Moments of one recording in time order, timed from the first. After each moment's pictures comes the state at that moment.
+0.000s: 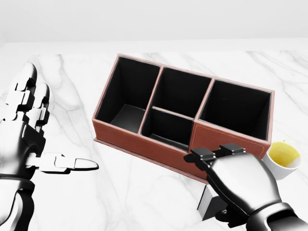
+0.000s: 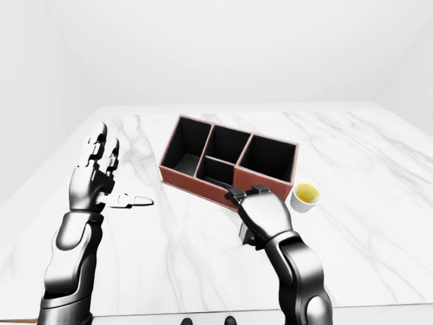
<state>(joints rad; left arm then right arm) -0.14 0.10 0.15 -0.31 -0.05 0.09 -0.13 0.10 -0.12 -0.01 -0.64 -1.20 -0.09 0.70</state>
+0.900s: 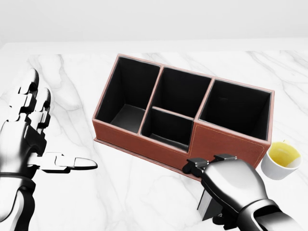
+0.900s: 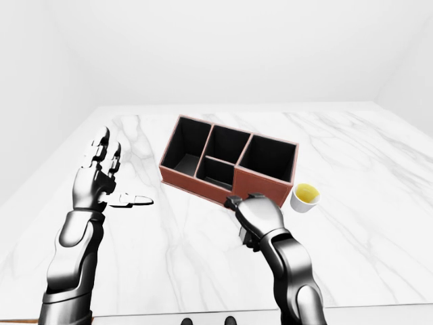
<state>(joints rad) -0.15 0.11 0.16 -0.23 -0.06 0.09 -0.13 0.09 -0.13 0.02 -0.52 -1.23 -0.09 0.70</state>
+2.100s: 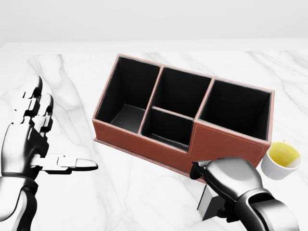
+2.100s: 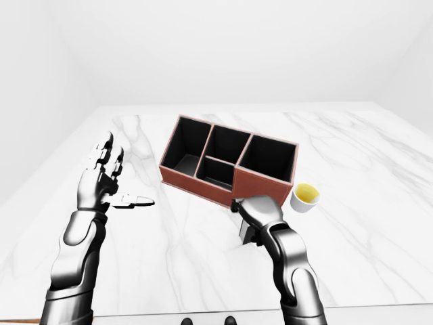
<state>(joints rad) -0.16 0.12 0.16 -0.17 -0.07 0.09 -0.13 0.00 -0.16 0.00 -0.33 -1.27 -0.09 0.70</state>
